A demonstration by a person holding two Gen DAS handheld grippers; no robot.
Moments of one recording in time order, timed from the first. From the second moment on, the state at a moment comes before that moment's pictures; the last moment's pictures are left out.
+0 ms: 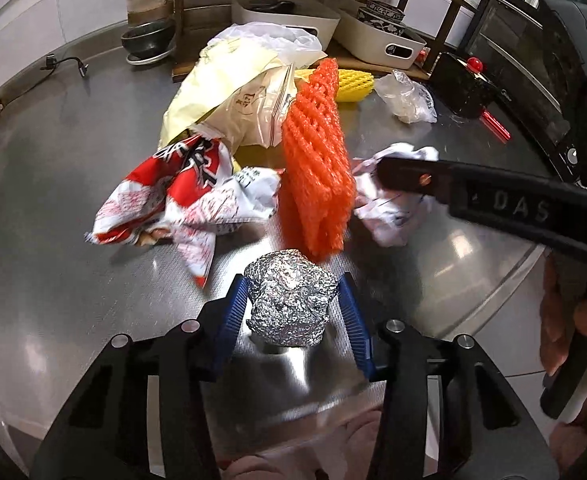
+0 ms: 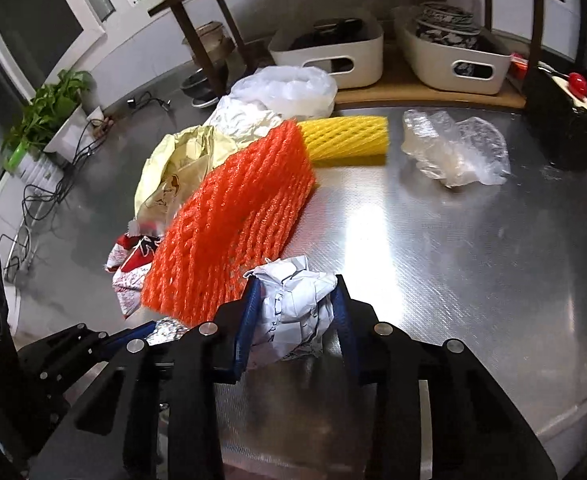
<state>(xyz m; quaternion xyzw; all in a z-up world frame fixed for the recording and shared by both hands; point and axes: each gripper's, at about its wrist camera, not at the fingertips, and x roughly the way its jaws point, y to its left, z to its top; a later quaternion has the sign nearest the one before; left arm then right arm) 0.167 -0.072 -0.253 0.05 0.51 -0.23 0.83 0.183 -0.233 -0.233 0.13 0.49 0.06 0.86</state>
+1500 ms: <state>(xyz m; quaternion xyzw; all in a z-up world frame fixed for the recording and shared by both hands) 0.023 -0.025 -0.449 0.02 0.64 -0.16 0.75 0.038 -0.185 -0.441 0.16 0.64 0.01 0.75</state>
